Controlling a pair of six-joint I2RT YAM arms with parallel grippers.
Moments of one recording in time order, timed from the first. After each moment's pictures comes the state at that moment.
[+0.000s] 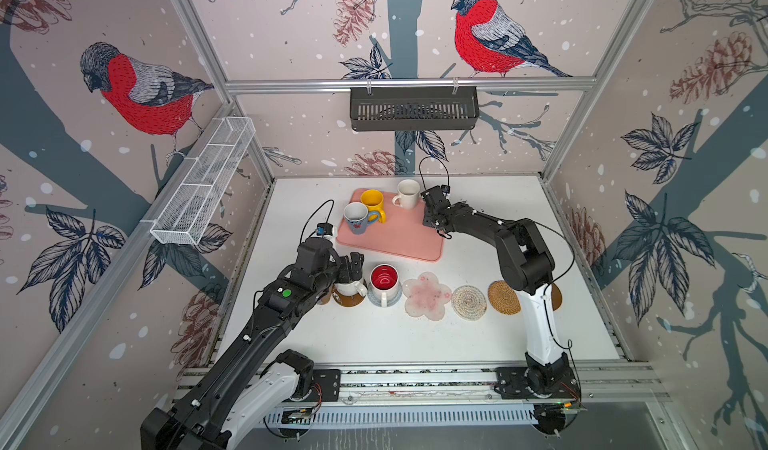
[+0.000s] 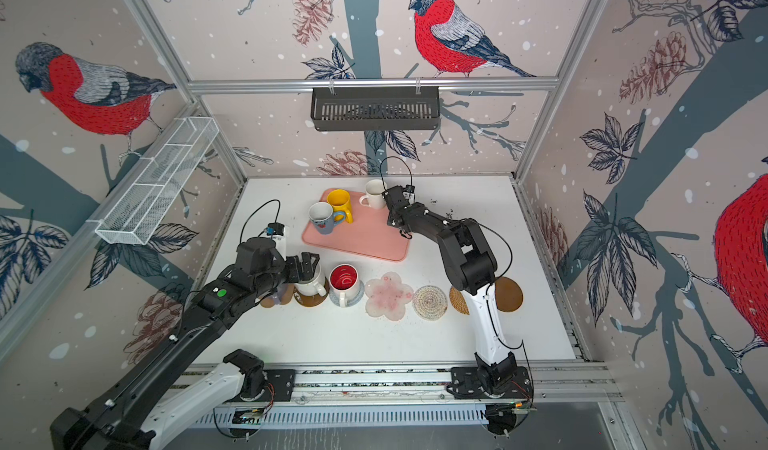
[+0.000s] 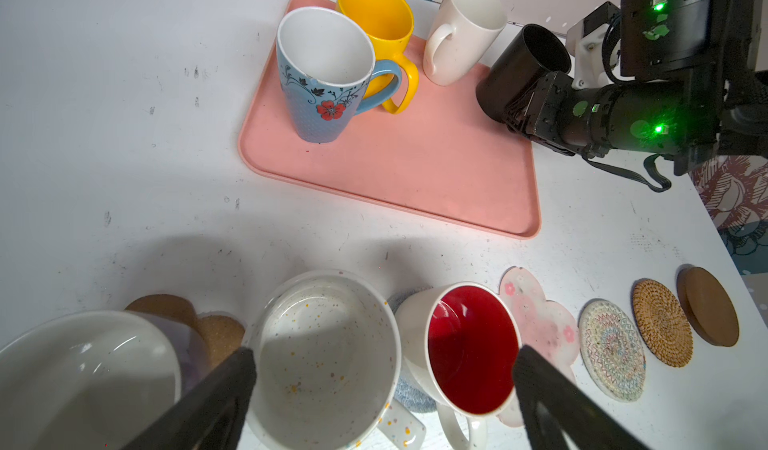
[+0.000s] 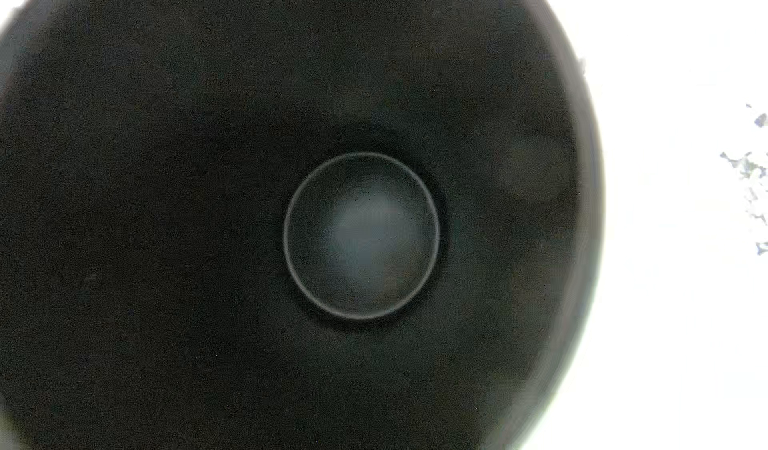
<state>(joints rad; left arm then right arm) -0.42 0.86 0.73 -0.53 0.00 -0.42 0.54 2.22 1.65 -0.39 0.32 0.63</state>
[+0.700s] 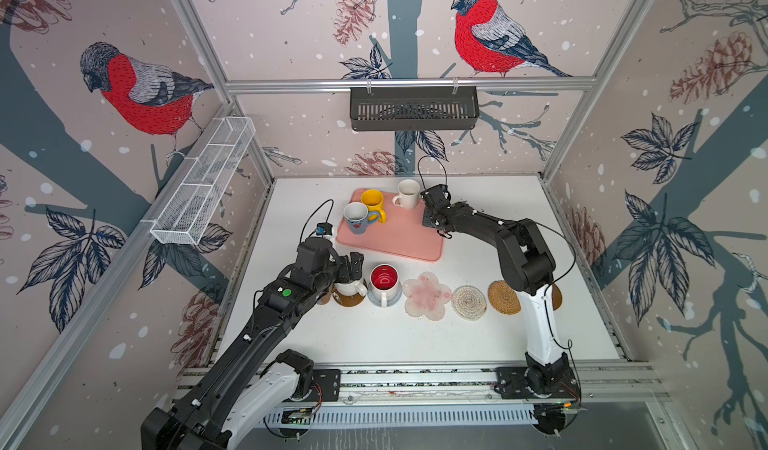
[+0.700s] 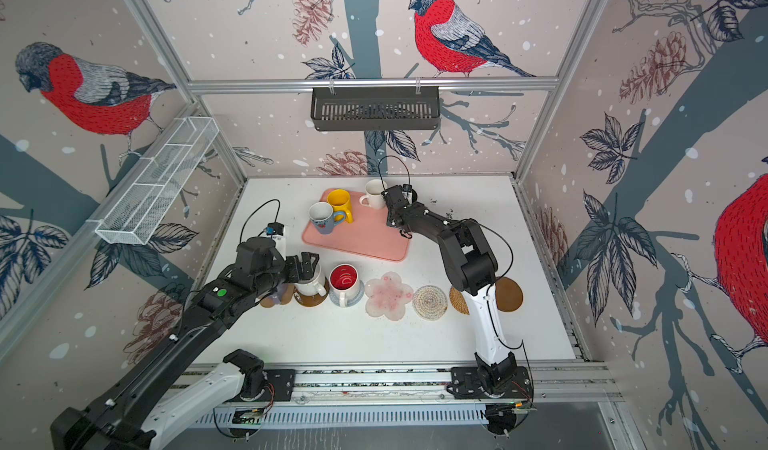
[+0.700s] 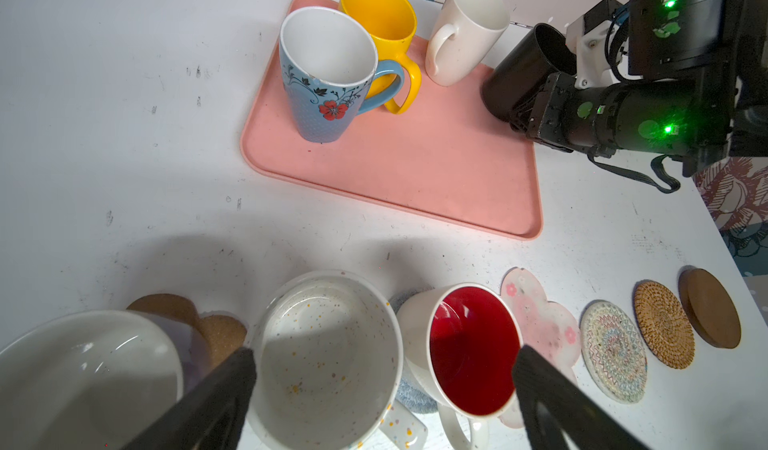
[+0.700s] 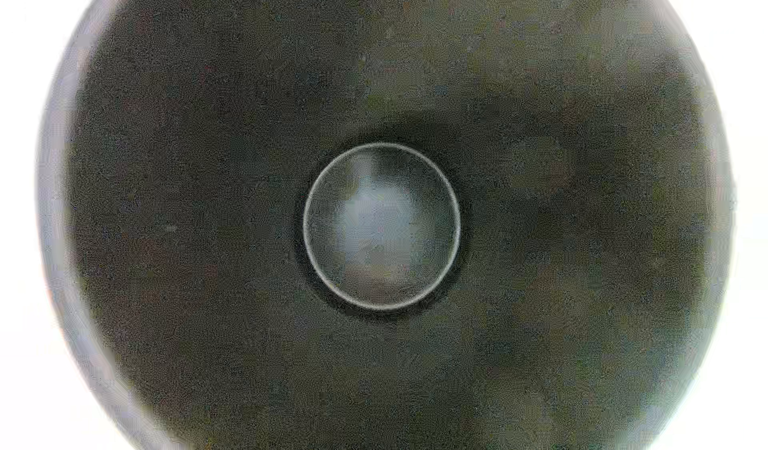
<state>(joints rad) -0.42 0.86 0.73 -0.53 0.00 -0.42 0.54 2.21 1.64 -0.39 0.31 0.57</state>
